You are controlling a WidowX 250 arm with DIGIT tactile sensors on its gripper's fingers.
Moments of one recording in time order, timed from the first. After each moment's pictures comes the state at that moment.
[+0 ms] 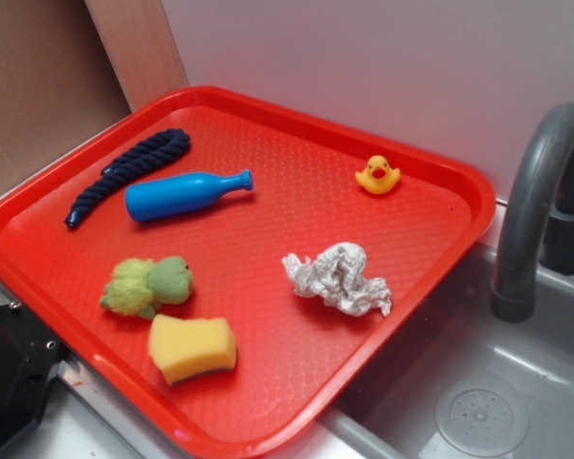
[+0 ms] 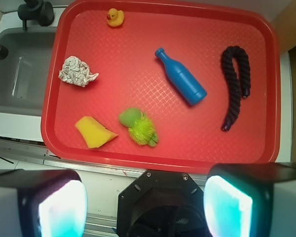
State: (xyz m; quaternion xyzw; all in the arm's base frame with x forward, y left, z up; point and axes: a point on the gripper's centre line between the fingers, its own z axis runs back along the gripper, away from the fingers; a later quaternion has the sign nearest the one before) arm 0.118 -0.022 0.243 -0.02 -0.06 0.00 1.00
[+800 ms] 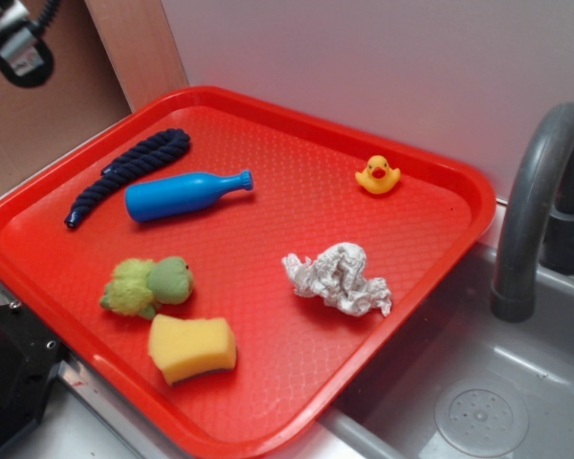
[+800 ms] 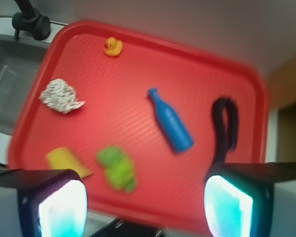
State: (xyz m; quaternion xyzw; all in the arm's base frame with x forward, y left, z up) arm 0.164 -0.015 0.224 0.05 -0.14 -0.10 0.98
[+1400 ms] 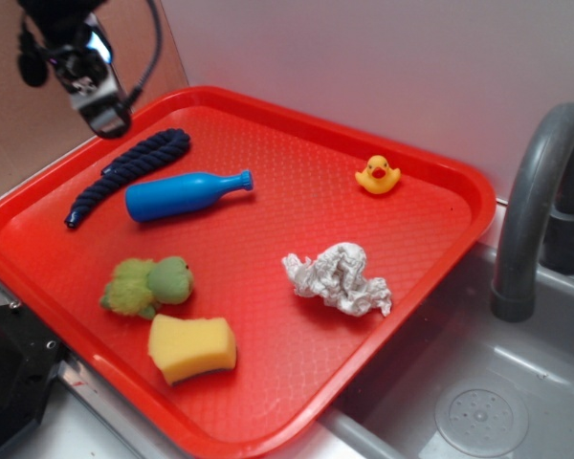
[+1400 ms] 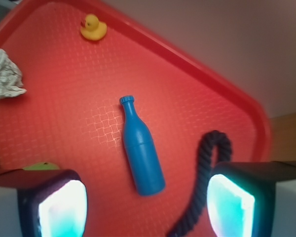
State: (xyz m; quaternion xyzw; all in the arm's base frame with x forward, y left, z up) arm 0.216 0.020 0.145 0.09 -0.10 -0.19 0.97
